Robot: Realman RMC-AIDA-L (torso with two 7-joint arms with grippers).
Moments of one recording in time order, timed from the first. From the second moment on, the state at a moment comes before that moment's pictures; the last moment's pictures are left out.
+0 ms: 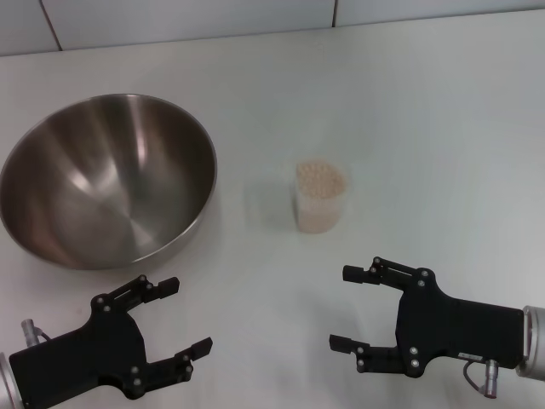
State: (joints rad) left arm -0.01 -2.06 1.44 0.81 1.40 1.38 -0.93; right arm 0.15 2.08 -1.24 -0.46 -1.42 -1.56 0.65
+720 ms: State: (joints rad) left arm -0.05 -2.07 1.30 0.89 1.10 1.67 -0.99; right arm 0.15 2.08 -1.24 -0.46 -1.42 -1.56 0.65
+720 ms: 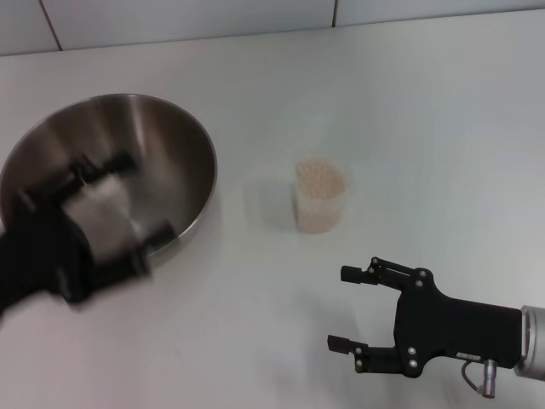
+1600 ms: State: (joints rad) left arm -0.37 -2.06 0.96 1.27 2.19 1.24 -2.24; right arm 0.15 2.08 -1.24 -0.48 -1.42 -1.56 0.65
